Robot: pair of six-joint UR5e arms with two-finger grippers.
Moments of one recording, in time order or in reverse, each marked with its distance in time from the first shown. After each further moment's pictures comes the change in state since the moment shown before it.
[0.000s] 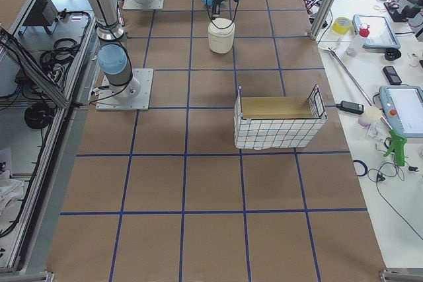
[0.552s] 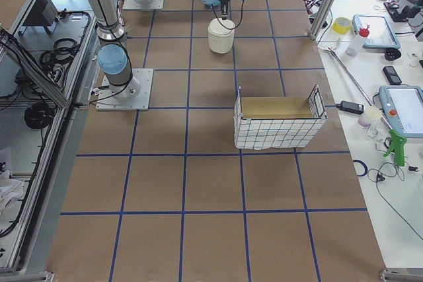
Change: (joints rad) left arm 0.000 0.000 0.000 0.000 0.000 0.000; right arm -0.006 0.017 0.018 -0.208 -0.028 0.030
